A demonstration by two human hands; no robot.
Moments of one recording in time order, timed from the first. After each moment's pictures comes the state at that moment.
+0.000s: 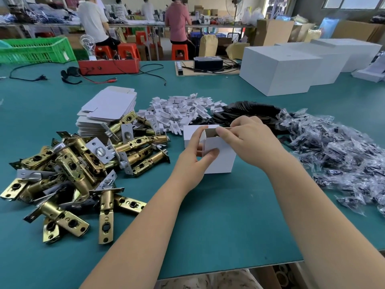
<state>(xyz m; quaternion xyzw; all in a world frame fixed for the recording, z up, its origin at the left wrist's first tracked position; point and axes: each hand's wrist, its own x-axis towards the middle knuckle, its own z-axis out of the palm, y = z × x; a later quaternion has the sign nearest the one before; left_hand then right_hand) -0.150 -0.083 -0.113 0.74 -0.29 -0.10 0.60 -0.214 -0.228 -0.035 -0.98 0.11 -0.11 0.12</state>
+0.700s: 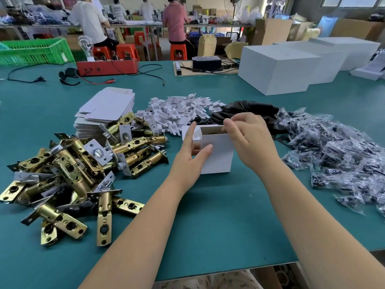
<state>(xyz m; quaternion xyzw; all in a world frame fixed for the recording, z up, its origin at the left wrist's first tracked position) -0.149 -0.082 -0.113 0.71 -0.26 -0.10 0.65 -0.208 -0.232 -0.061 -0.91 0.08 -0.32 0.25</state>
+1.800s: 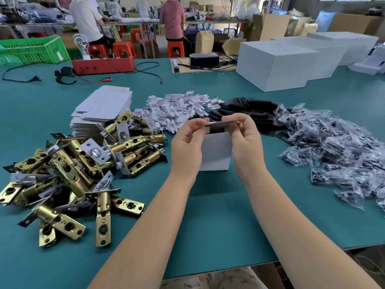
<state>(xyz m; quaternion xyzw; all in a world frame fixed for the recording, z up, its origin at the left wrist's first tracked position) -0.161 -0.099 -0.083 0.57 -0.19 -0.02 0.80 -0.202 -0.207 -0.083 -0.66 0.07 -0.37 0.66</state>
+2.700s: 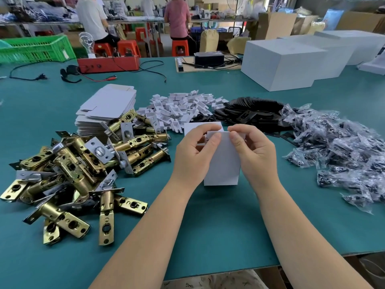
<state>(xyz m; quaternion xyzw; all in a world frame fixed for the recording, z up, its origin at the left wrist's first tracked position) -0.171 -0.085 -0.084 0.67 -0.30 0.03 0.68 -0.229 -0.205 -0.086 -0.72 0.03 -0.39 0.57</state>
